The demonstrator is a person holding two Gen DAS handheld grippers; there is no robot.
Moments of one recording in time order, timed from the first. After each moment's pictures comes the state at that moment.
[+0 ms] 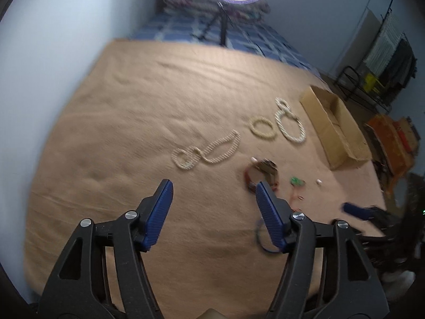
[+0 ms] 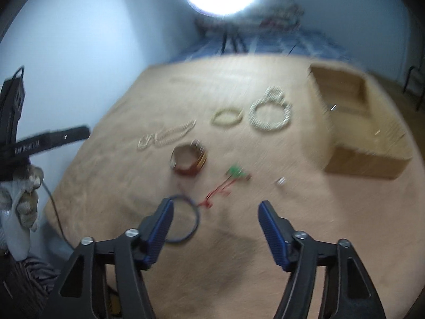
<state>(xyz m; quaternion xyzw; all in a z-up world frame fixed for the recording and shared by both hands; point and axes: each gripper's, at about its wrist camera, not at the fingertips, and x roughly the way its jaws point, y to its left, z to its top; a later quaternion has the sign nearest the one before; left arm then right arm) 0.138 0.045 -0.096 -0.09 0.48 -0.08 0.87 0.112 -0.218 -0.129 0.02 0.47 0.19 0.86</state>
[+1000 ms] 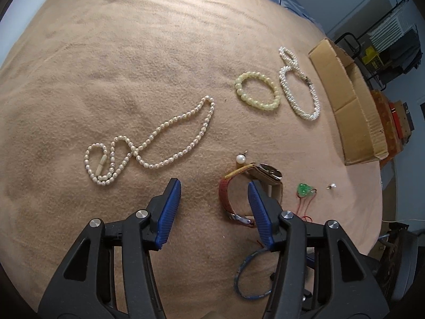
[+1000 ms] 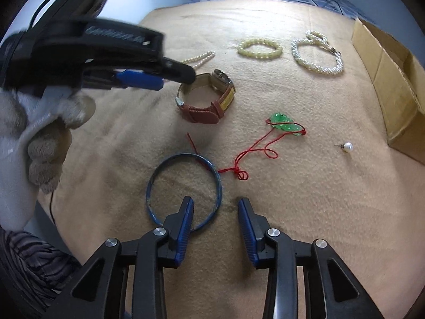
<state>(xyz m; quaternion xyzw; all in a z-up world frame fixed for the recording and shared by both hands) 0.242 -0.011 -0.195 -0.11 0.60 -0.11 0.79 0.125 -0.163 -0.203 -0.03 0.56 0.22 0.80</state>
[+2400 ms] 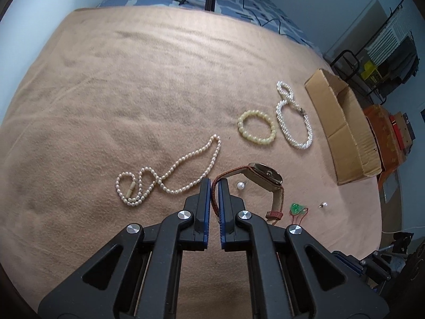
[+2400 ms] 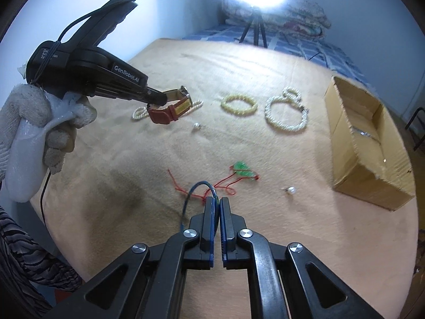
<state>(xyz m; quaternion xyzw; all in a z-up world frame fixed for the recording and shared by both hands) 0.236 0.006 -0.153 -0.11 0.53 -0.10 0.83 0.111 -0.180 -0.148 -0.09 0.46 0.19 0.86</state>
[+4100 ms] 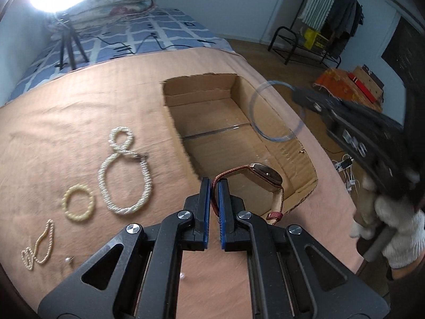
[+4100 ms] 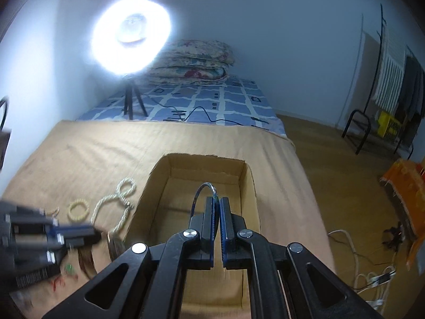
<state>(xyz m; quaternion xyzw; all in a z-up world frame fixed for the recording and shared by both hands) 0.269 -0.256 -0.110 0.00 0.47 -0.24 0.85 0.255 -0.395 -0.071 -0.04 0.34 0.03 0.94</state>
